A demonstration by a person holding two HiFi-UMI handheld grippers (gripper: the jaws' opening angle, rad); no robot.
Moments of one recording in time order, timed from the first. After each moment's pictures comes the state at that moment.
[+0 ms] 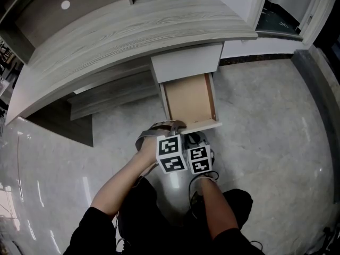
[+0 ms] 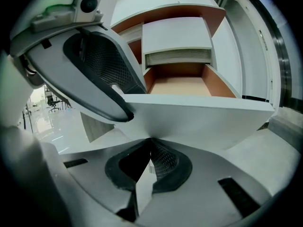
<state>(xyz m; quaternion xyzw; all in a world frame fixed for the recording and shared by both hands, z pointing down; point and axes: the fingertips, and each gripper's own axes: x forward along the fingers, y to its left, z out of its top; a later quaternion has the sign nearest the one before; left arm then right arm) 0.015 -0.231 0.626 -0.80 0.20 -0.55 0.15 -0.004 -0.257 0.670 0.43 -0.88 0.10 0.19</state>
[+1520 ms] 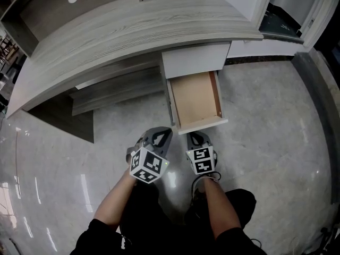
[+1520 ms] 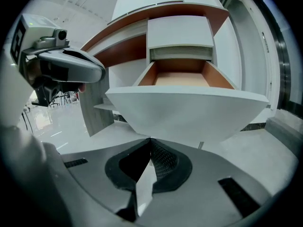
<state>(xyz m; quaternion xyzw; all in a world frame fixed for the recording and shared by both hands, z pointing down) -0.060 -0.206 0.587 -0.86 0.40 -0.32 0.08 -0.003 -0.237 0.685 0.44 -0.87 0.10 0.22</state>
